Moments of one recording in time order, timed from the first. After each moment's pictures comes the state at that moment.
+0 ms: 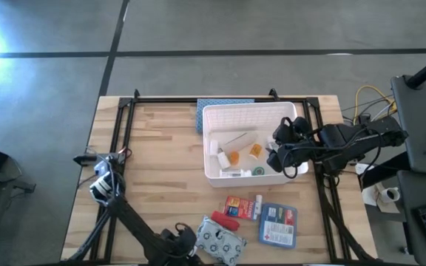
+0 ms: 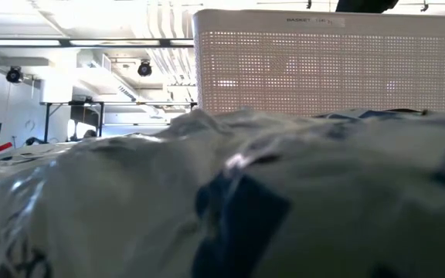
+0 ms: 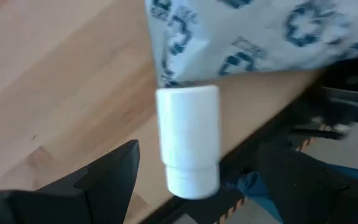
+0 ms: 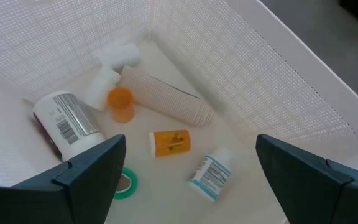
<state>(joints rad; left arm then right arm) -0.81 2.16 1.87 -1.05 -0.17 -1.73 0.27 1.26 1.38 -1.30 0.63 0.76</state>
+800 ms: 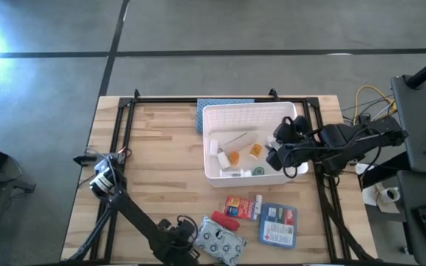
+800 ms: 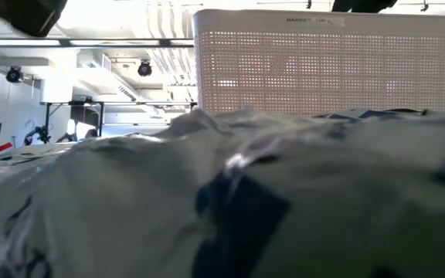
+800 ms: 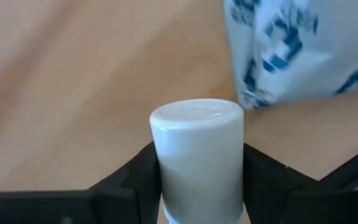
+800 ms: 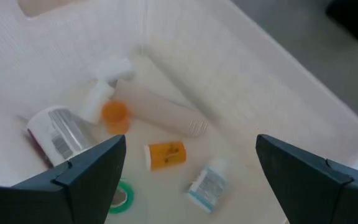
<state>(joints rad) -0.77 2.12 1.70 -1.05 -0.10 -1.63 0.28 1.26 1.38 -1.29 0.69 0.77</state>
